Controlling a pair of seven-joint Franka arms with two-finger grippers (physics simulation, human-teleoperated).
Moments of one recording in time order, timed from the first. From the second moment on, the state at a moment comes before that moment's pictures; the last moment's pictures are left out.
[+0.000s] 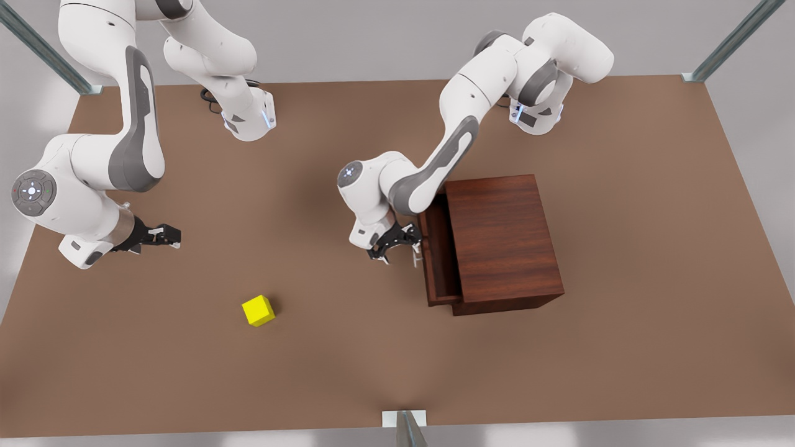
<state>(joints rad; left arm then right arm) -0.89 0.92 0.02 -1.04 0.49 1.84 -1.24 -0.08 0.15 0.04 -1.70 -0.01 1.78 -0.16</state>
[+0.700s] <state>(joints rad) -0.92 0.95 0.03 -0.97 0.49 1.89 -1.25 -0.08 0.15 0.04 -1.70 -0.01 1.78 -0.16</state>
